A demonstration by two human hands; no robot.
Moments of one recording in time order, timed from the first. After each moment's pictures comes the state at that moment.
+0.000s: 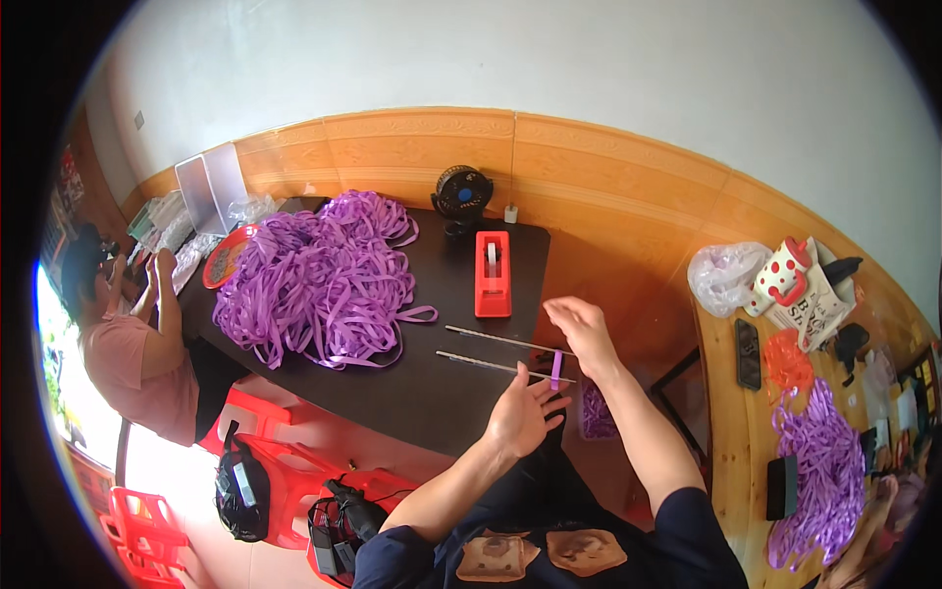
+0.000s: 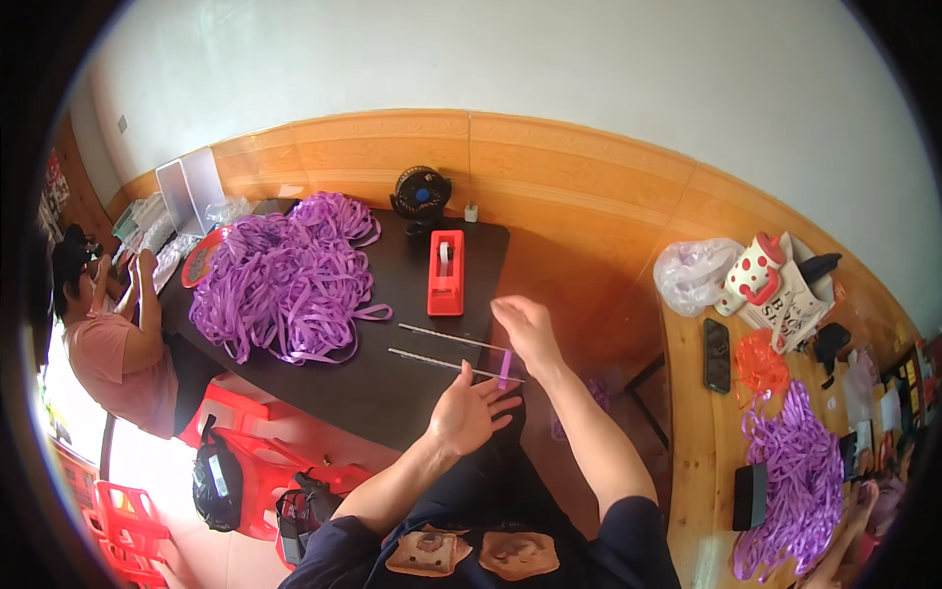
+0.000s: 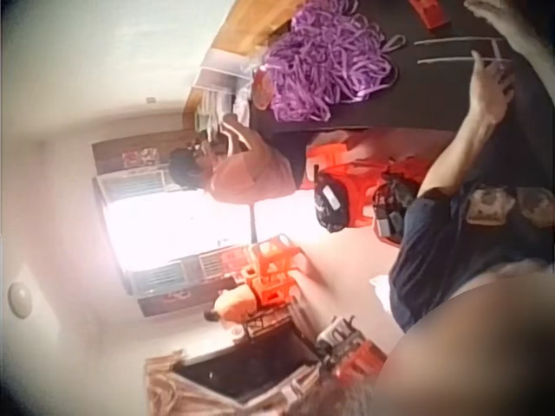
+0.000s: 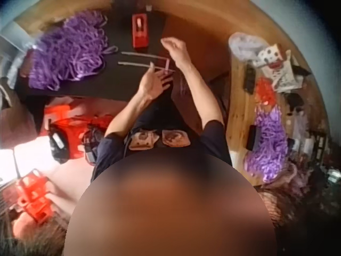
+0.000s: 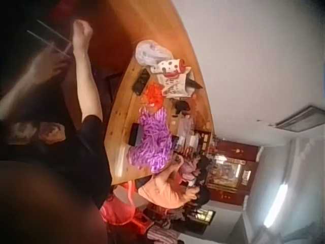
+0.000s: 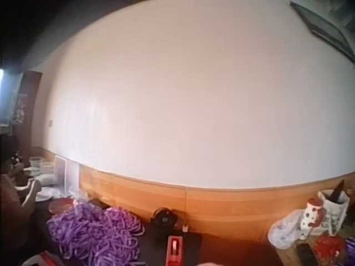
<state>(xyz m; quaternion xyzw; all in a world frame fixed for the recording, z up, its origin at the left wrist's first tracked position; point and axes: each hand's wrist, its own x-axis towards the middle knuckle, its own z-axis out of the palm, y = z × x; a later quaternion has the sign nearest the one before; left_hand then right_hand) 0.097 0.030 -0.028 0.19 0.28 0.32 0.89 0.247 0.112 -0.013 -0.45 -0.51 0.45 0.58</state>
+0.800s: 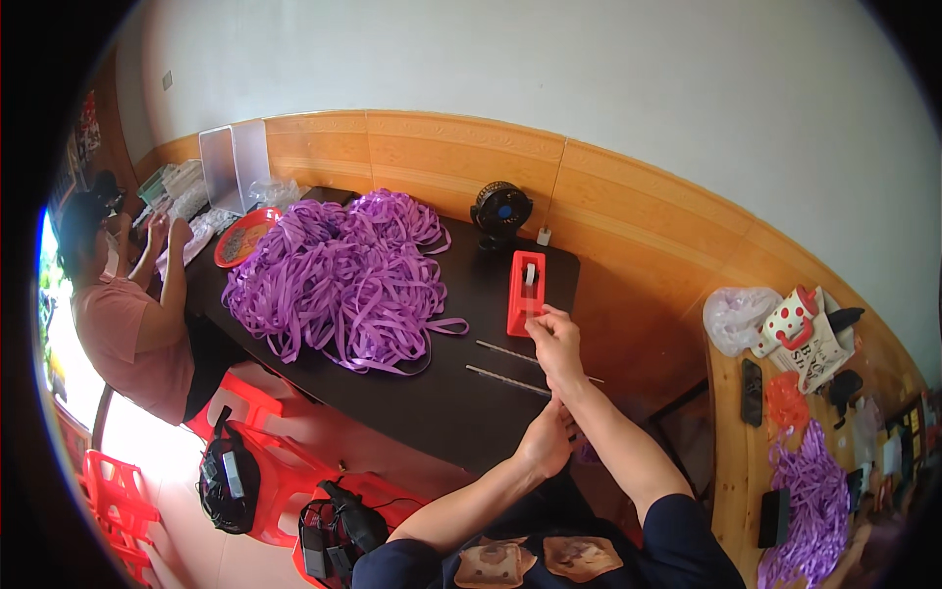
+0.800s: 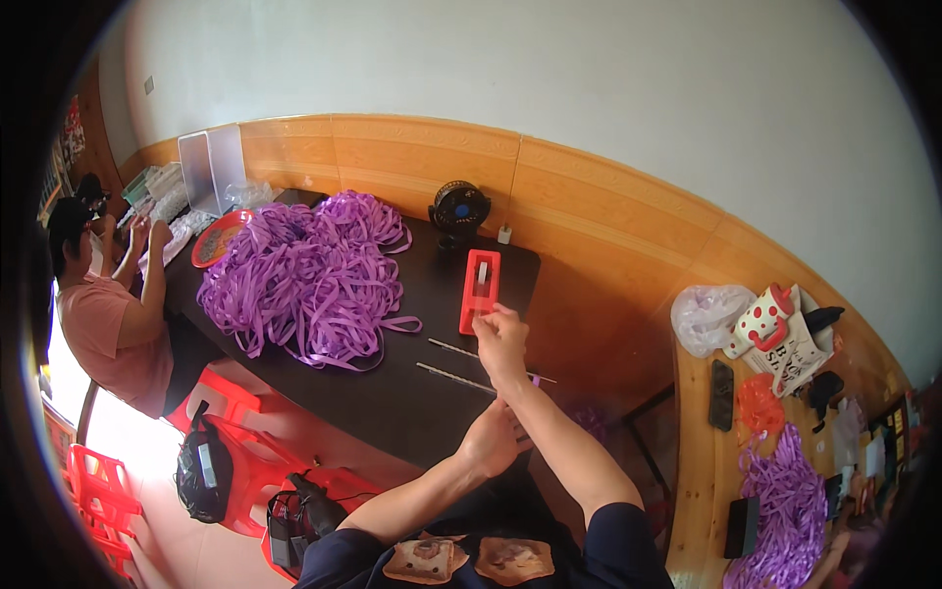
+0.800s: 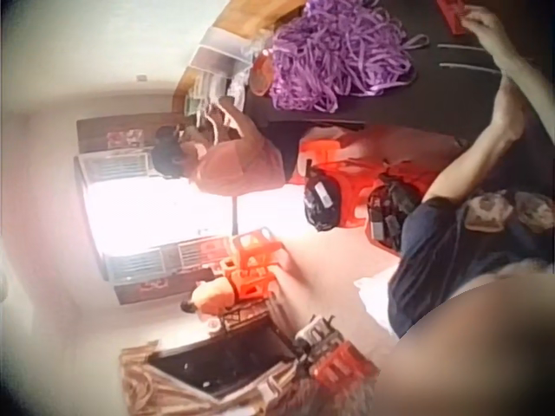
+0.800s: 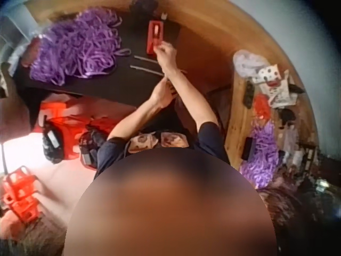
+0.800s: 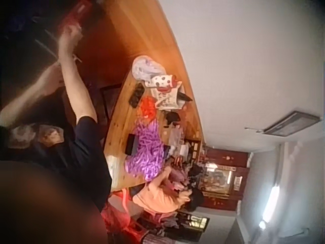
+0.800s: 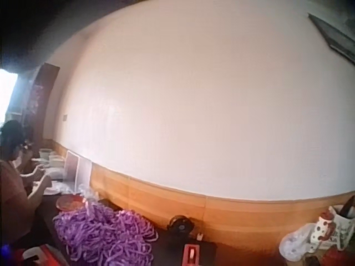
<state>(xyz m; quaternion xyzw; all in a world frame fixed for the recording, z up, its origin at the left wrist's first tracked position) 0.100 0.026 -0.032 0.17 0.25 0.37 0.88 0.157 0.145 -0.024 -0.53 -0.55 0.27 0.58</state>
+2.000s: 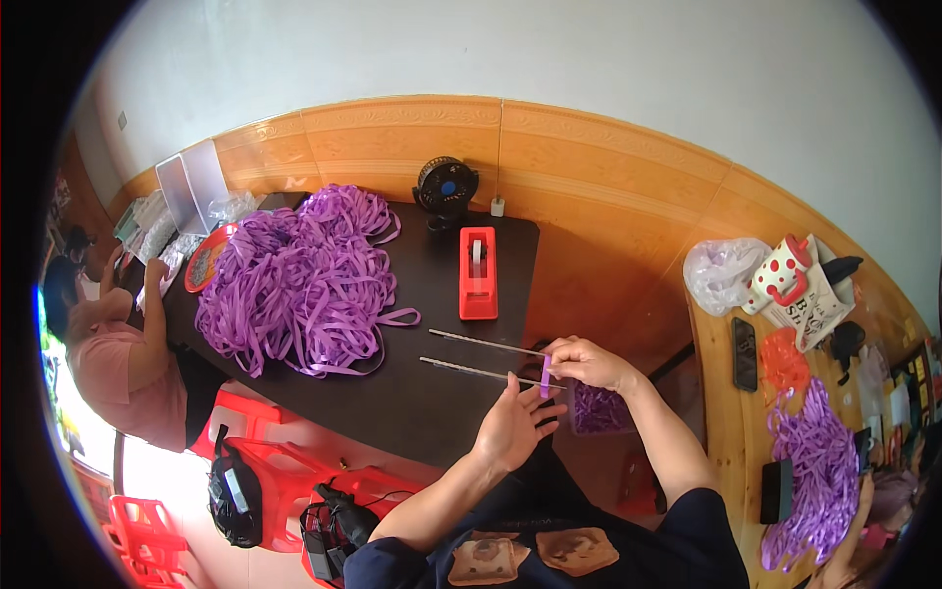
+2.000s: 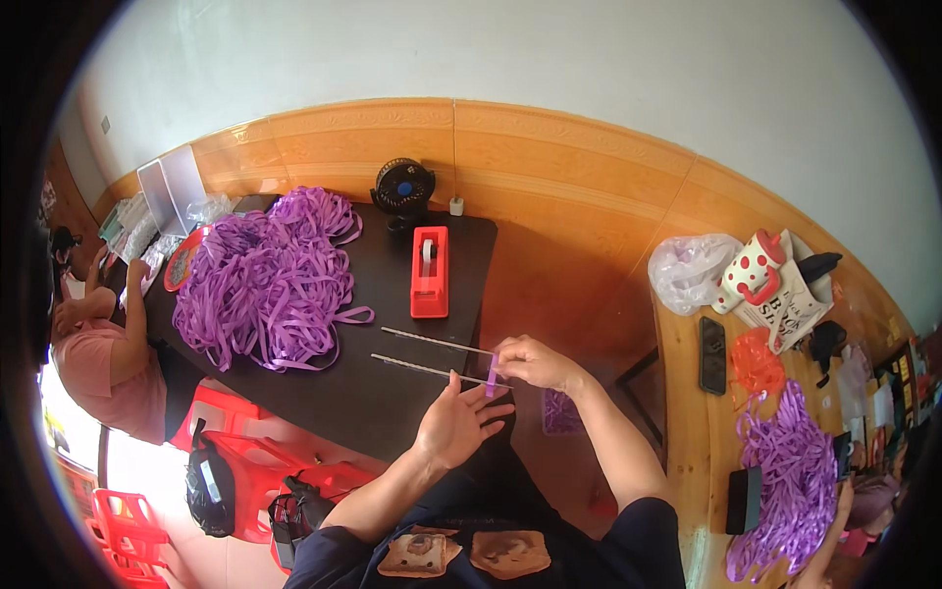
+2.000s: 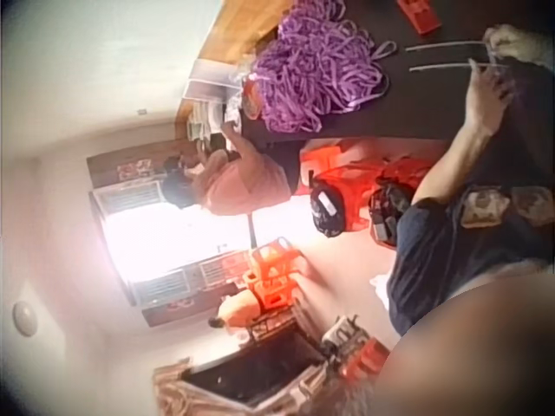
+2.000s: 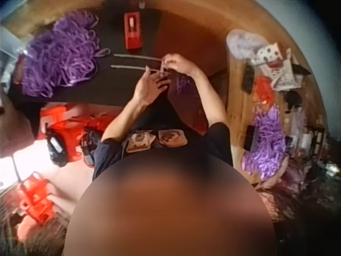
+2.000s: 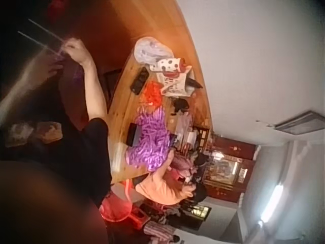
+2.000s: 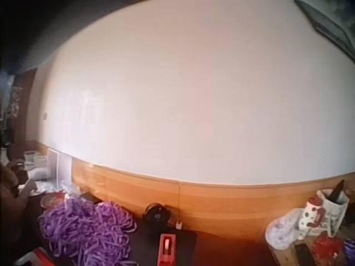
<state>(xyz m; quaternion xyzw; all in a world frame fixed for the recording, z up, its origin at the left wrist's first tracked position) 0.101 0.028 -0.032 0.19 0.26 0.33 0.88 0.303 0.099 -0.031 -0.38 -0.75 0.47 0.28</state>
